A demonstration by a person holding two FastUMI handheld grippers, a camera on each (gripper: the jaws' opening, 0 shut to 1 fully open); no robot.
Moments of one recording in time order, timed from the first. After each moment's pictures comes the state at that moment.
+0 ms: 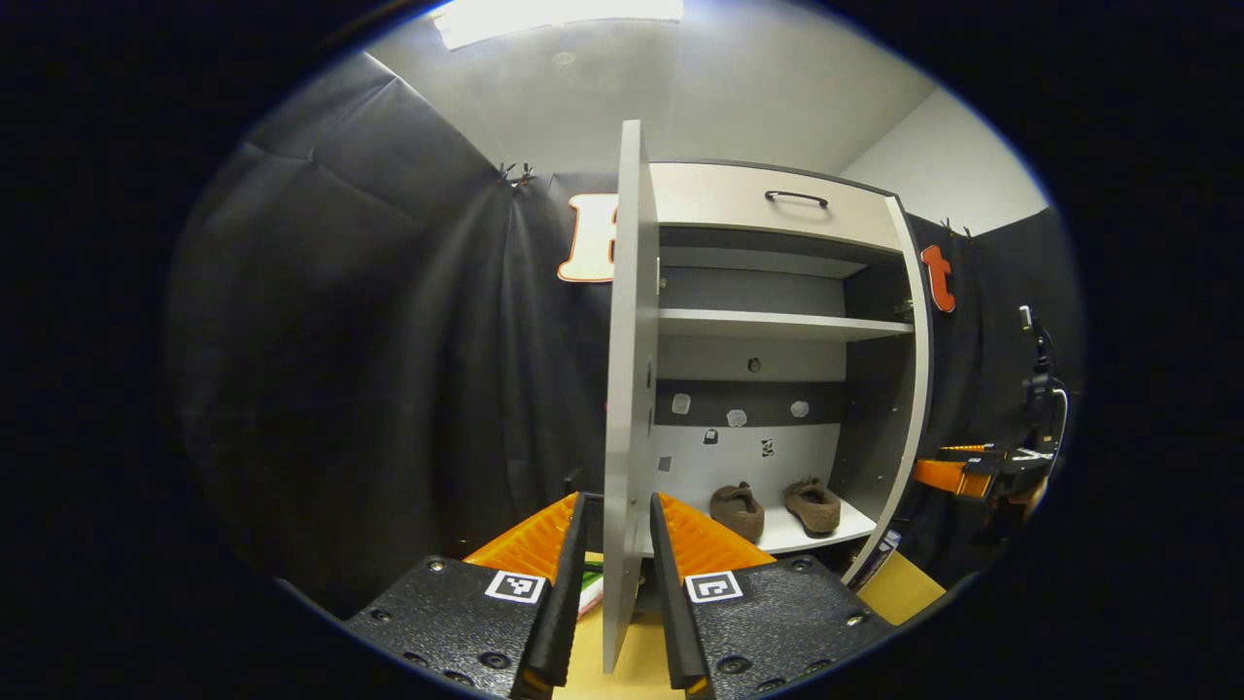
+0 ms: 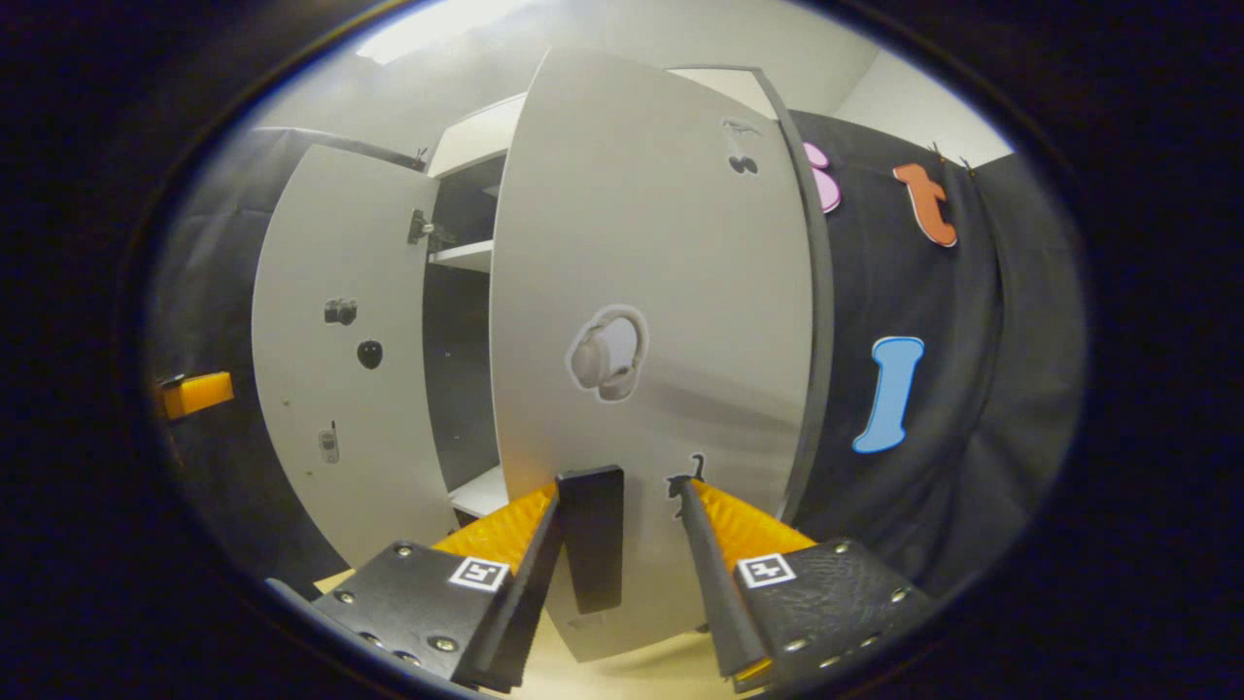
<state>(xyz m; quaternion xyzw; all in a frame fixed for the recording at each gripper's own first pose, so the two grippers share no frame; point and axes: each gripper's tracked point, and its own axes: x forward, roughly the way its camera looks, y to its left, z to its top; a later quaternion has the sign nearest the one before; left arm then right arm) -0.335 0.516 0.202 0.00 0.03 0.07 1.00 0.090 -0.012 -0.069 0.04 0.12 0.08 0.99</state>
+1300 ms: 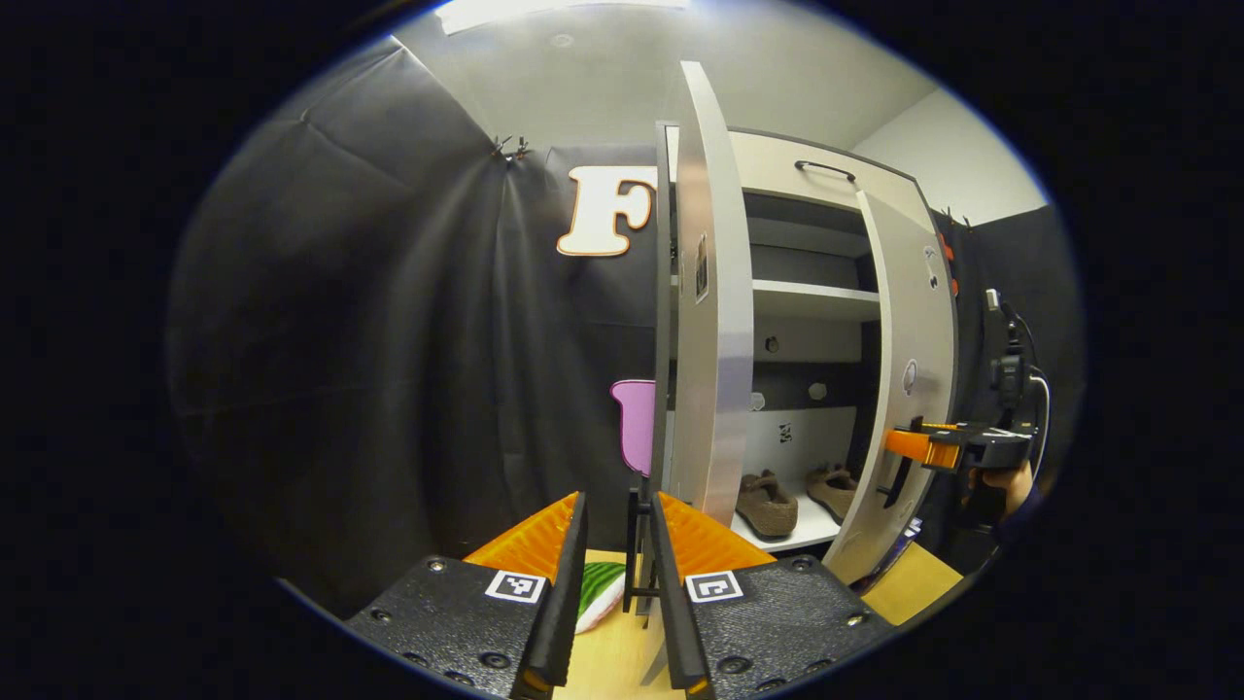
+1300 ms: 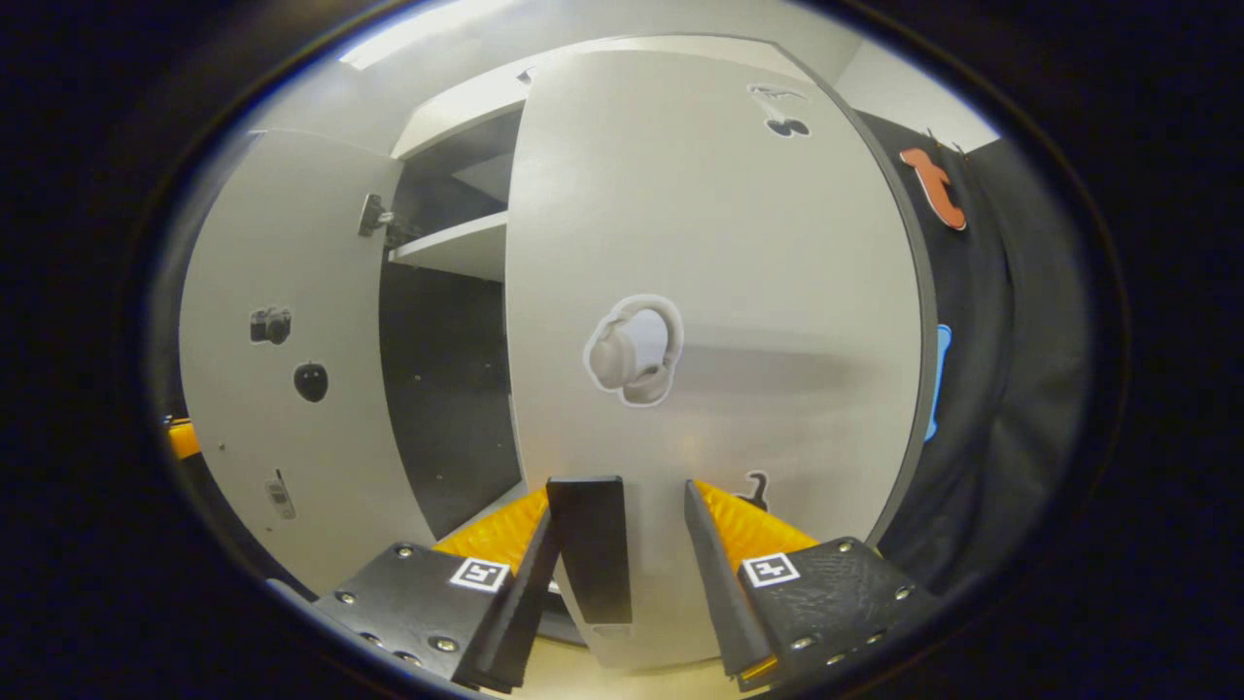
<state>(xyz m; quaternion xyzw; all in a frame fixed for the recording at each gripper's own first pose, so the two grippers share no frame) -0.279 0.560 0.176 0.01 0.05 0.03 1.00 0.178 0.036 -0.085 0.06 0.11 0.05 0.99</state>
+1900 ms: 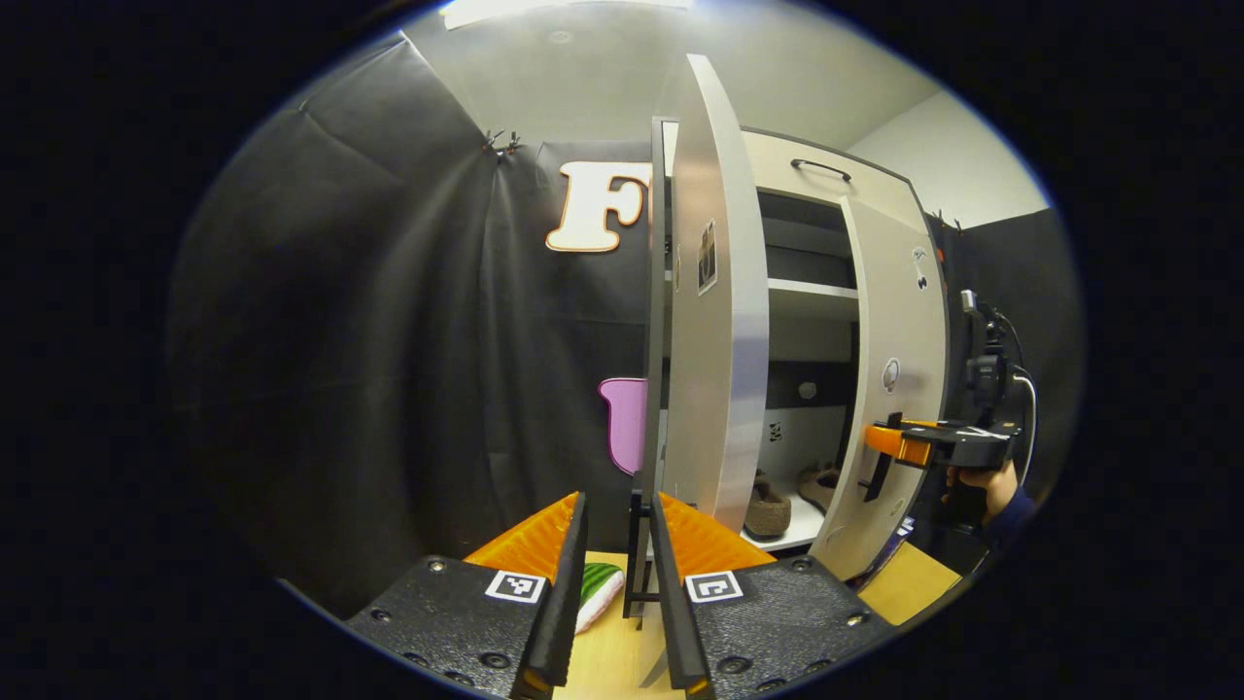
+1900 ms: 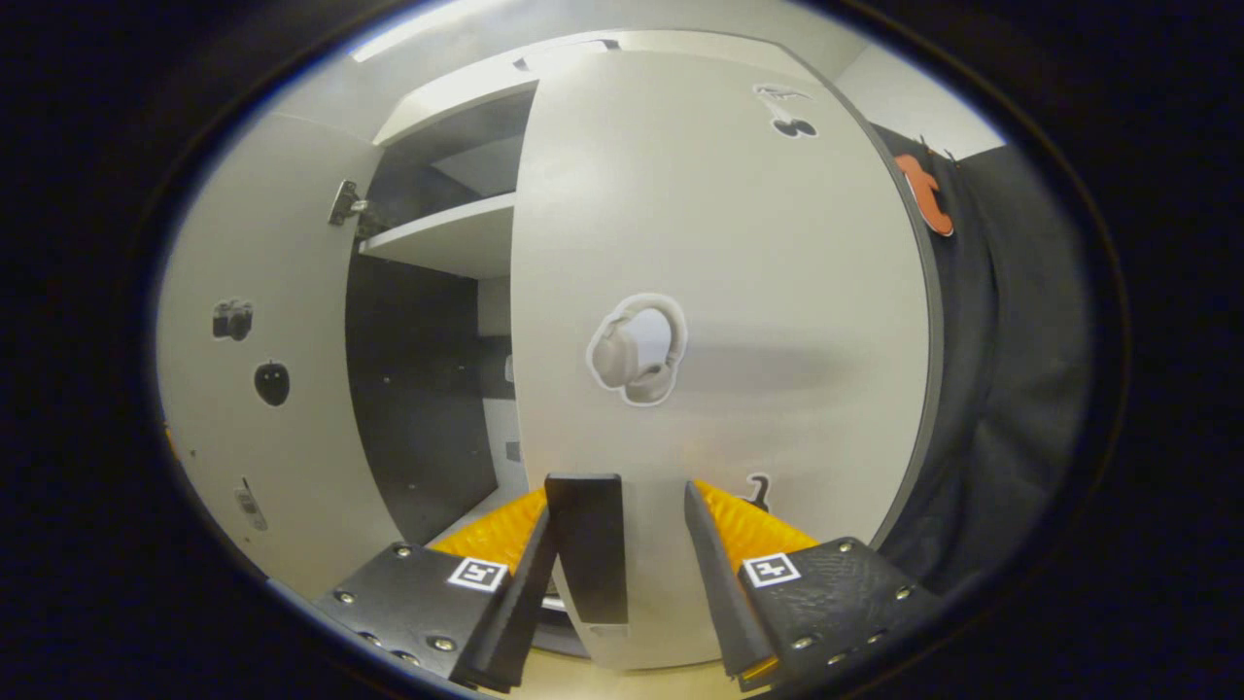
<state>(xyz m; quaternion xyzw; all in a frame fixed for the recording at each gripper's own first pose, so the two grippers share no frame) -0.274 0.561 0.174 0.00 0.06 0.01 1.00 0.204 0.038 -0.087 0.05 0.10 0.00 0.99</state>
